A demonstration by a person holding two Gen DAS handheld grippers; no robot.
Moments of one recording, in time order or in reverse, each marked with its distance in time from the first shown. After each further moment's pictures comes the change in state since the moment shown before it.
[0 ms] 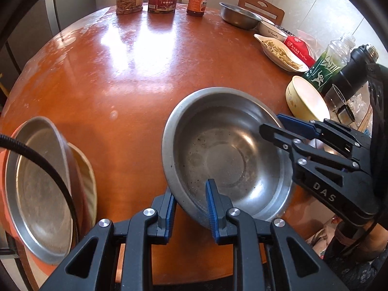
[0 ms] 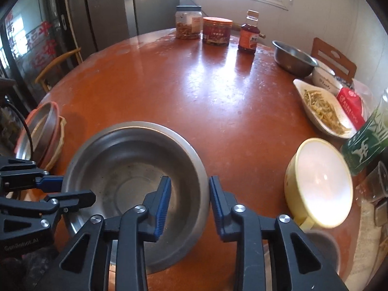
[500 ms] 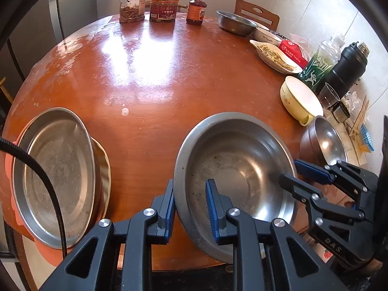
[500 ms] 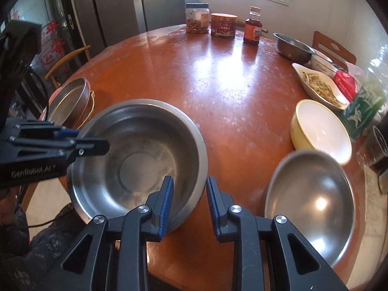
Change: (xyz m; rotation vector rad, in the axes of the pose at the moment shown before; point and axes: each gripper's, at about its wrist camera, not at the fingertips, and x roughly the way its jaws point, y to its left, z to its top) left arm -0.020 0.004 -0.022 0.026 -0.055 0.003; right arm -0.039 0.027 -0.060 0.013 0.005 0.012
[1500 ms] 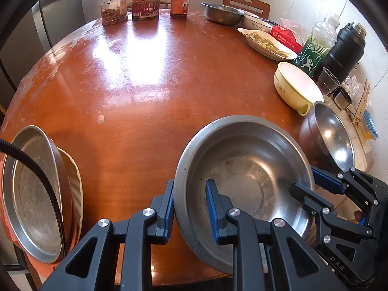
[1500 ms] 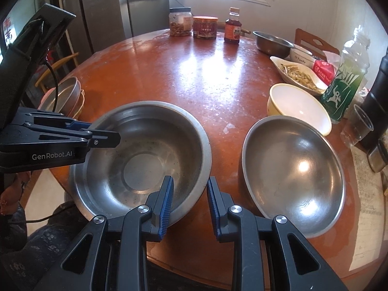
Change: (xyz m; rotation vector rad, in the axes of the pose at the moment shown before) left arm 0.028 -0.026 0.014 0.074 0.028 0.014; right arm -0.011 -0.005 -0.024 0.041 -0.035 -0.077
